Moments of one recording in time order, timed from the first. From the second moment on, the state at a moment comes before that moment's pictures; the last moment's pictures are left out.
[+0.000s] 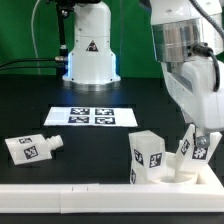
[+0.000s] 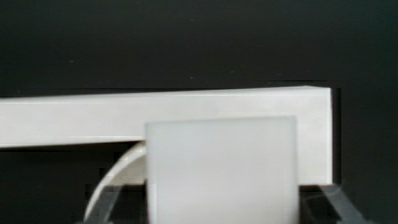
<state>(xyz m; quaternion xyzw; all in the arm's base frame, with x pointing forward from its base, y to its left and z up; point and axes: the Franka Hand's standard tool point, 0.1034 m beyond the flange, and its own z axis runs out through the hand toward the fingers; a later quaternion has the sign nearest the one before) 0.627 0.128 0.079 -0.68 0.72 0.05 0.10</state>
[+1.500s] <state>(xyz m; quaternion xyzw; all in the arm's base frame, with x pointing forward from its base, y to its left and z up) 0.634 0.134 0.099 -0.99 0.11 -0.01 0.07</state>
